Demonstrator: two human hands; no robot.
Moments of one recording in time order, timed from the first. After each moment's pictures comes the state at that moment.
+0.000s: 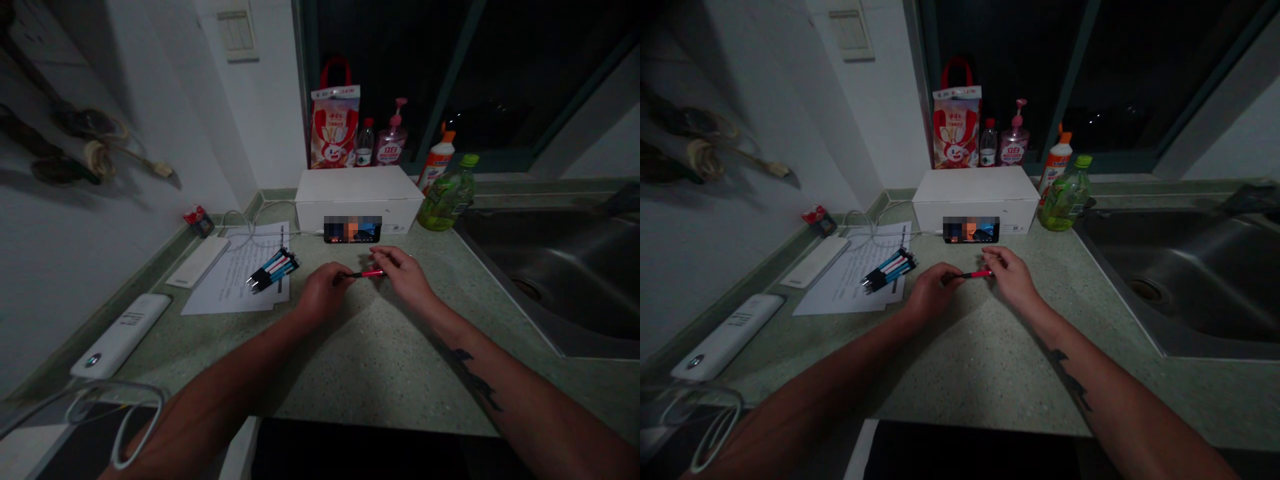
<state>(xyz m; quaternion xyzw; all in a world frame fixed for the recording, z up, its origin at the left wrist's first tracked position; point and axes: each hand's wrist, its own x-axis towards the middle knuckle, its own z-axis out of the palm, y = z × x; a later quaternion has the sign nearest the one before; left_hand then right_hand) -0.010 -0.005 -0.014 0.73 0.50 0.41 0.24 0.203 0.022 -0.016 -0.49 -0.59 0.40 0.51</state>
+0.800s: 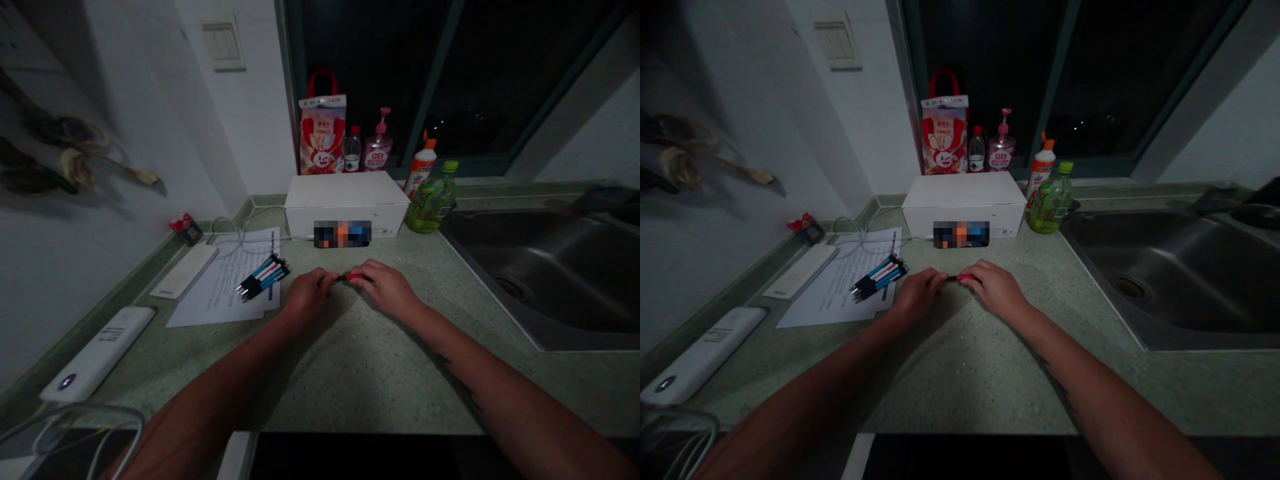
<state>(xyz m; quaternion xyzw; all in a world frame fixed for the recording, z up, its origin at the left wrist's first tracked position) -0.019 -0.002 -0.002 0.70 0.58 0.31 0.28 0.202 0.008 -0.008 -0.45 -0.83 0.14 0.29</state>
